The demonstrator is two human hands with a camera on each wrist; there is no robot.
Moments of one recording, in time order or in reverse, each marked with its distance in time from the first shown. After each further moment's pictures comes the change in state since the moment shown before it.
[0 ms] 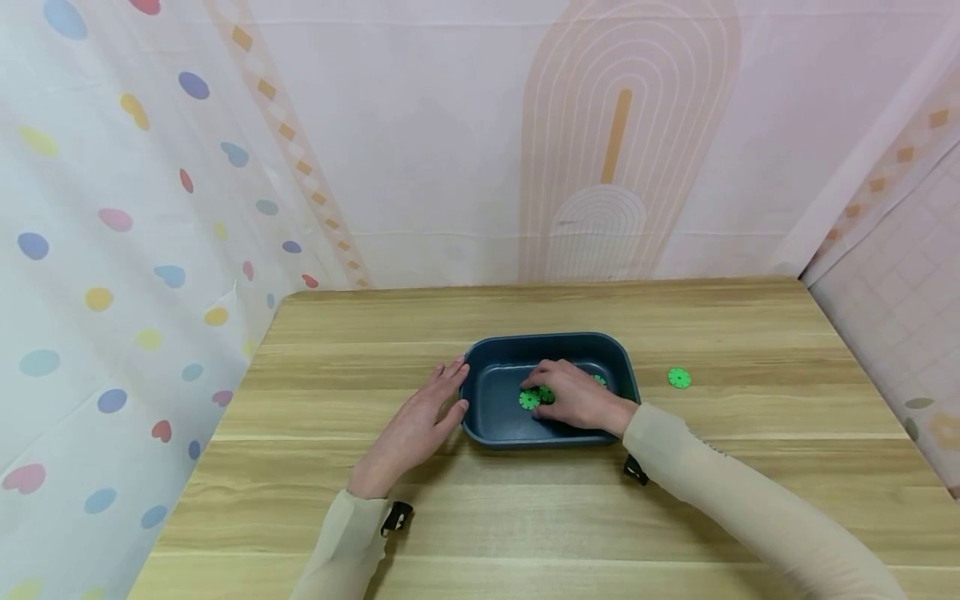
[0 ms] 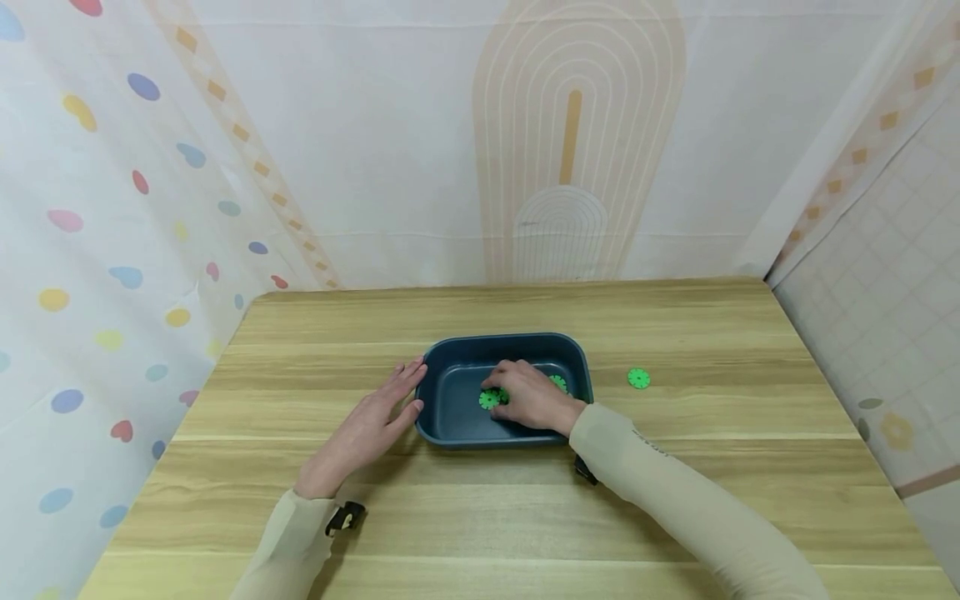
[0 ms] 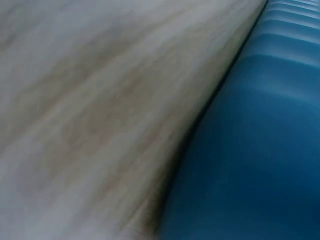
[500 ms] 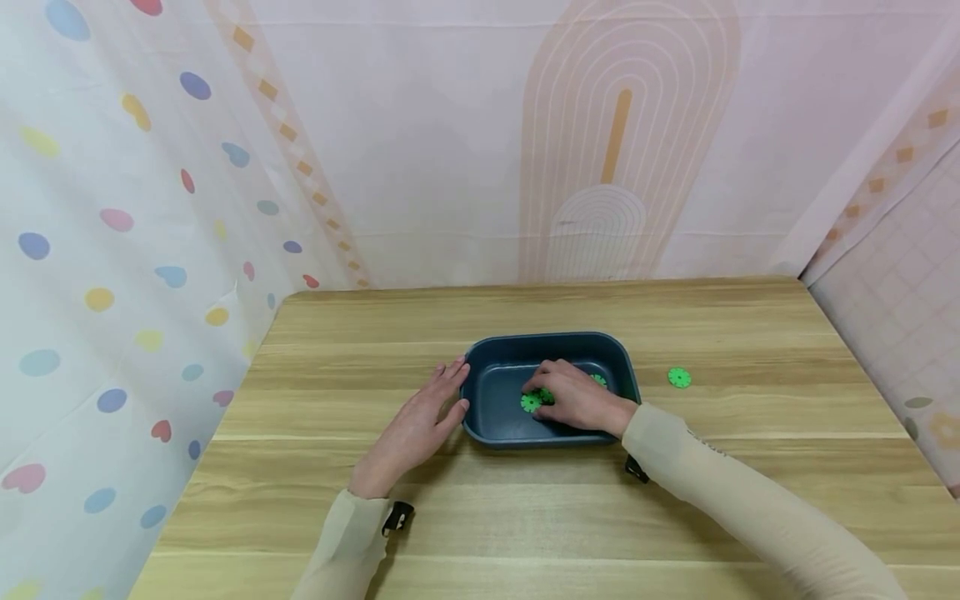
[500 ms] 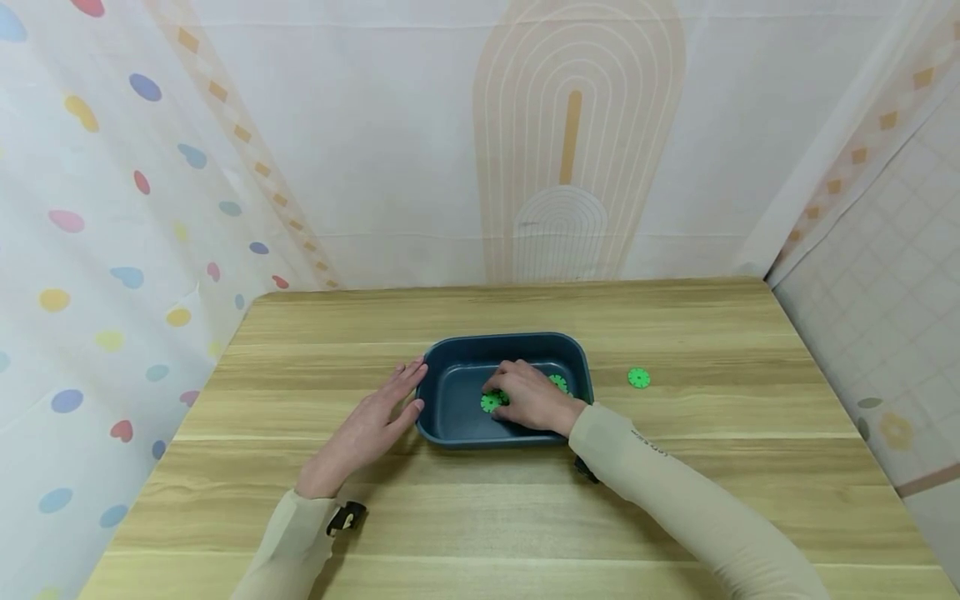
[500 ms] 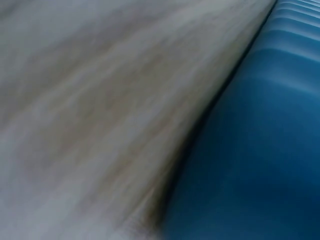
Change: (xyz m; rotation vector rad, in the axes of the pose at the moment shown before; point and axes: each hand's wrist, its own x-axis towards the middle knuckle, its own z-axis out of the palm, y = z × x) left_hand 0.000 -0.003 0.002 -0.001 0.008 0.011; right_hand -0.001 -0.001 0.000 -0.031 0.001 -0.023
